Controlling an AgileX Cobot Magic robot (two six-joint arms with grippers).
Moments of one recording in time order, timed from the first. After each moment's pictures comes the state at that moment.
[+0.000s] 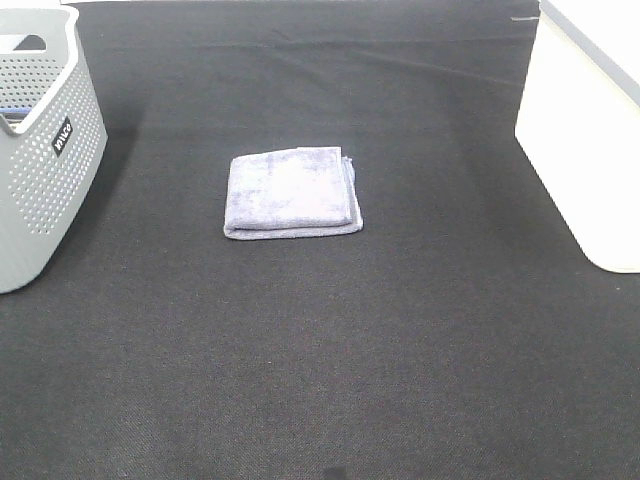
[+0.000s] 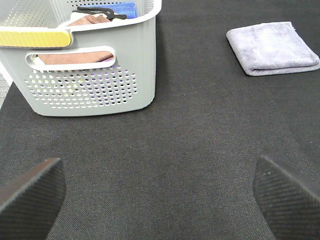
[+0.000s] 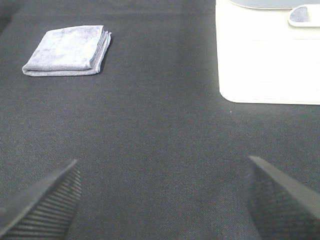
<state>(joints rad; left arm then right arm) 0.01 0.00 -0.50 -0.06 1.05 0.04 -0.03 -0.01 -0.51 0.17 1.07 -0.12</state>
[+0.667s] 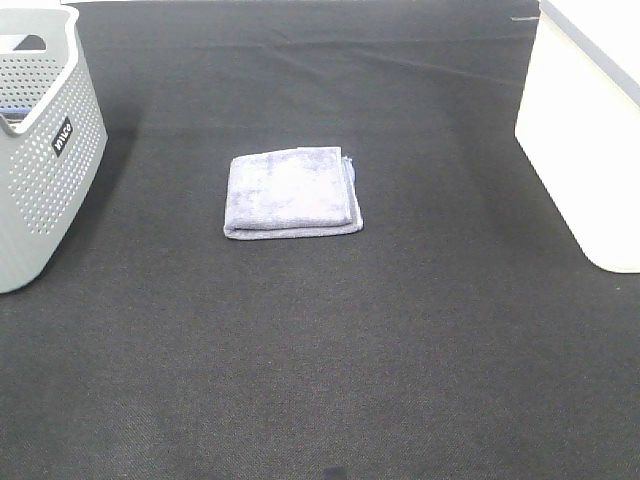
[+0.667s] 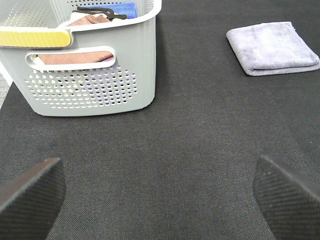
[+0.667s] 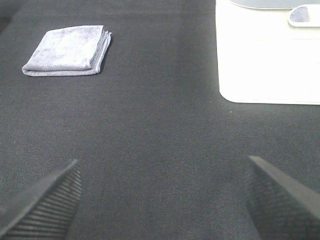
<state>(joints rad) 0.01 0.00 -0.50 -0.06 1.05 0.04 -0.03 -0.01 -0.51 0.17 1.07 -0.12</state>
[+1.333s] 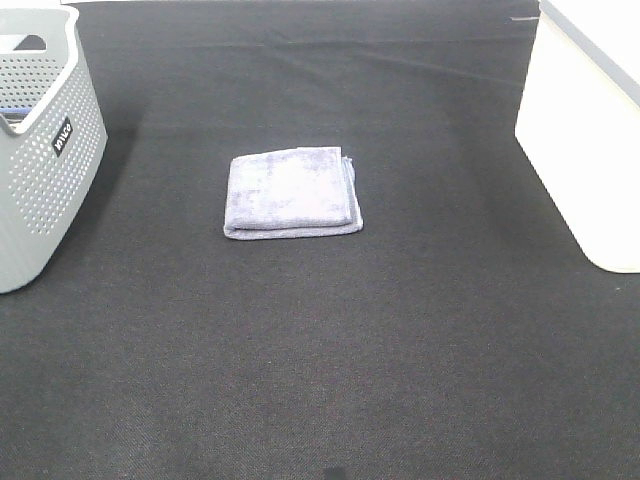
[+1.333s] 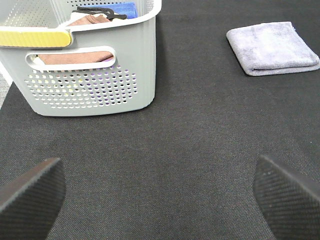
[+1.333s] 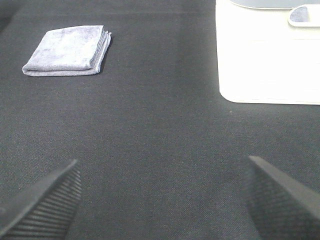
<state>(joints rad) 0.01 0.00 -0.50 -0.06 1.05 0.04 -0.03 -0.01 -0.51 0.17 1.07 -0.12</state>
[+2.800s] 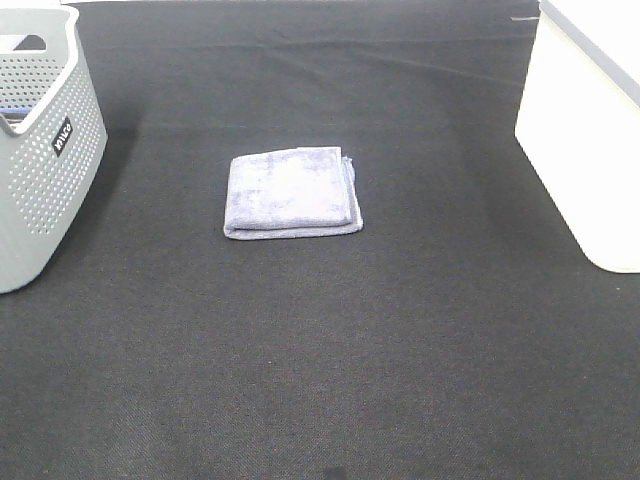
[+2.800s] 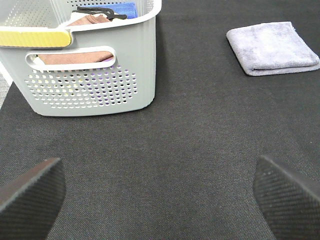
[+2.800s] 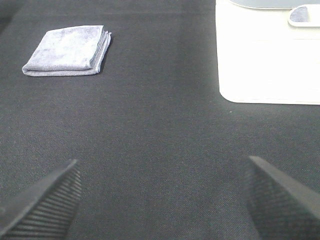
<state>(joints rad) 0.01 0.00 -0.50 -0.06 1.05 0.04 -0.03 -0.01 -0.51 0.17 1.07 -0.12</state>
